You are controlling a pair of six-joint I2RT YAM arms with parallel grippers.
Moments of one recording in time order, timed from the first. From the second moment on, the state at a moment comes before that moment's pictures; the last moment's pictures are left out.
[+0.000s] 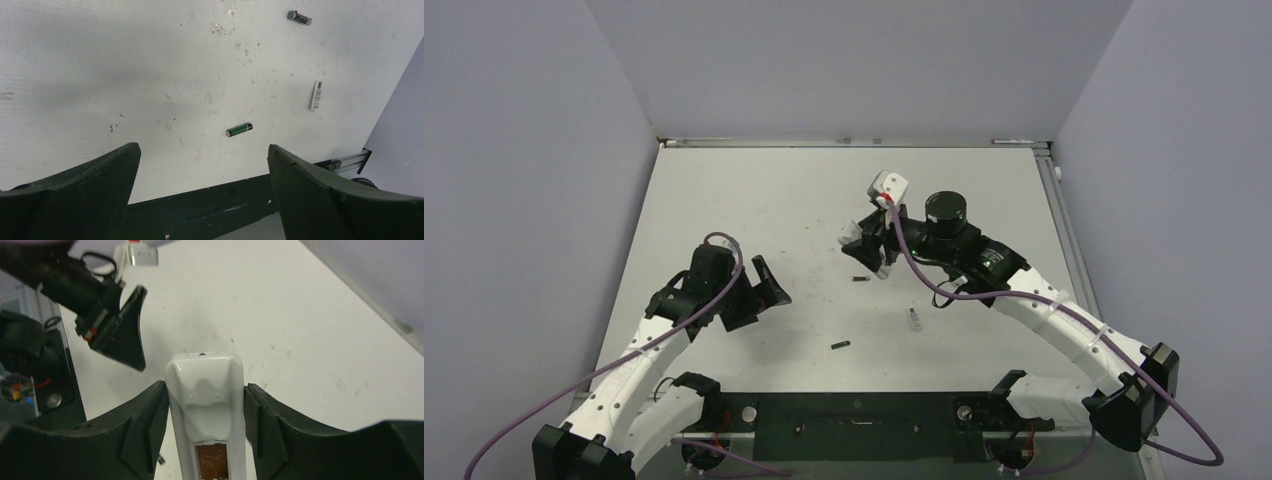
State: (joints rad) left arm -0.33 0.87 0.68 -0.73 0.20 -0.81; right arm 0.74 1.18 1.11 -0.12 -0.38 -0.05
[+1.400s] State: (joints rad) left arm -0.32 0.86 0.66 -0.71 0.21 -0.80; right arm 1.00 1.72 1.09 -0.36 -0.12 -0.36
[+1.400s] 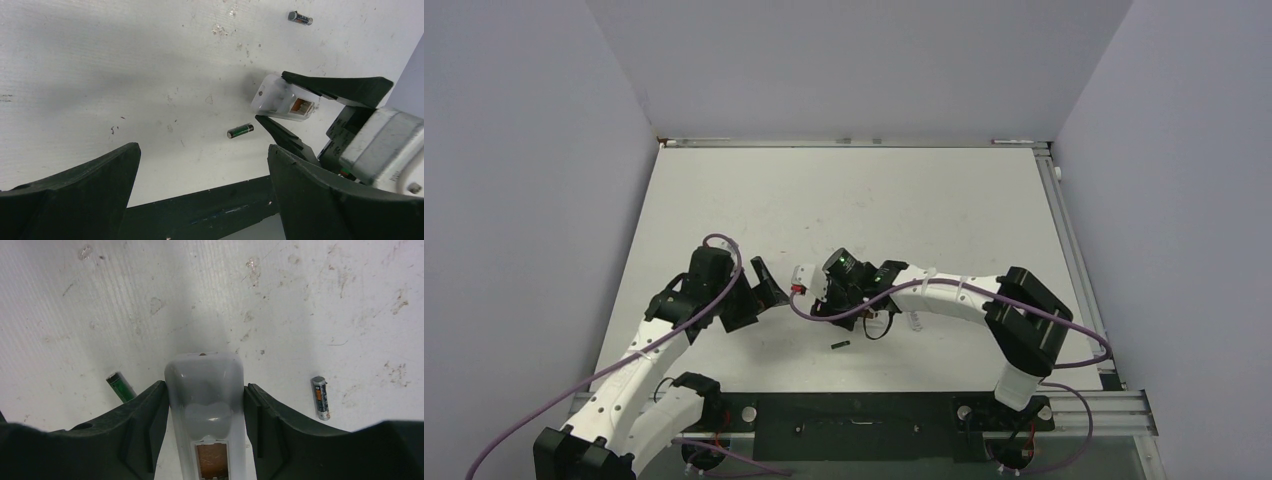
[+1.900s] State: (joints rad) left arm -0.32 0.86 0.65 -0.71 0.21 -0.80; right arm 1.00 1.71 1.13 -0.43 -0.11 -0.36
